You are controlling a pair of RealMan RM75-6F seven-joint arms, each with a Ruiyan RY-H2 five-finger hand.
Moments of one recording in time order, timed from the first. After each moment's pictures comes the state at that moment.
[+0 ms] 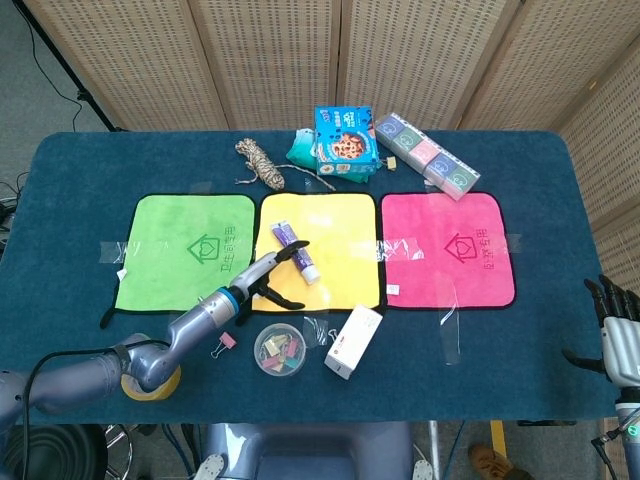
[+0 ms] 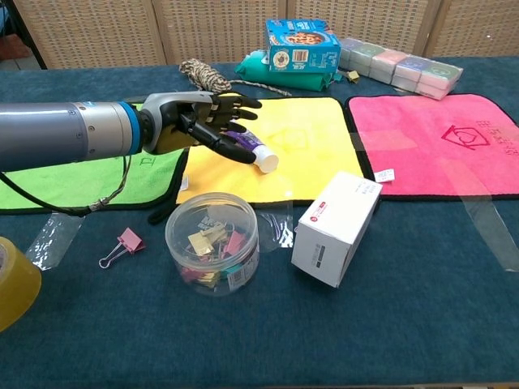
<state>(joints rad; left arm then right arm) -0.93 -1.62 -0.24 -1.25 1.30 0.55 -0.96 0.11 -1.11 0.12 -1.52 -1.31 1.33 0.02</state>
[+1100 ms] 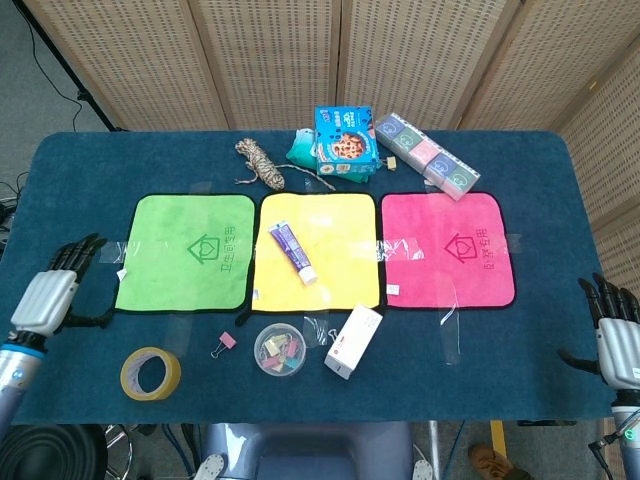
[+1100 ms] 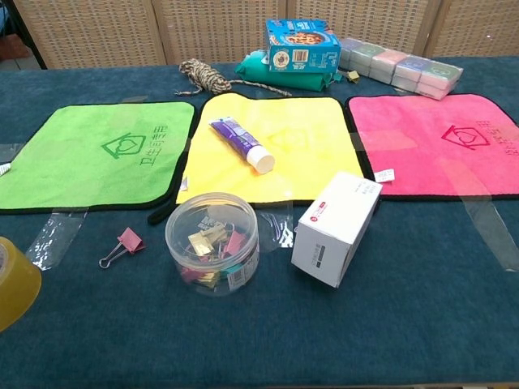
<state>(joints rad) -0.35 -1.08 -0.02 -1.61 1.35 1.25 -0.19 0.10 -1.12 0.11 -1.53 -1.35 1.38 0.00</state>
